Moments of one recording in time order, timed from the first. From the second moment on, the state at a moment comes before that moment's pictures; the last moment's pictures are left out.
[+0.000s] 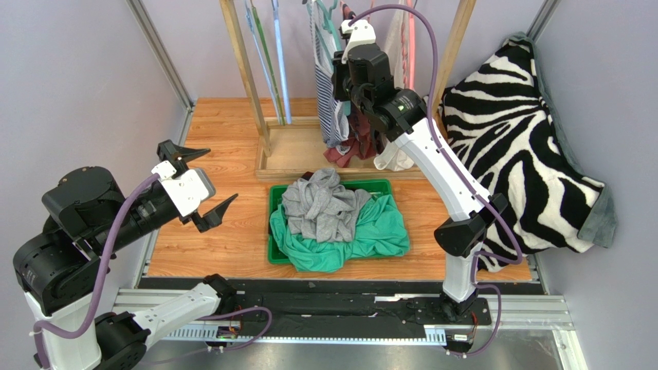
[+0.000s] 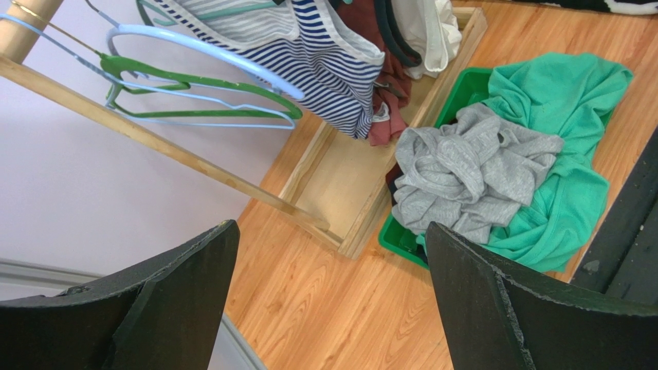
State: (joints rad) left arm -0.64 0.89 1.90 -1.23 0.15 0.60; right arm 0.70 1.91 2.33 -0.66 0.34 0.22
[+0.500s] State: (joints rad) left arm -0.63 0.89 1.90 -1.21 0.14 0.60; right arm 0.70 1.81 2.29 -0.52 0.34 0.12
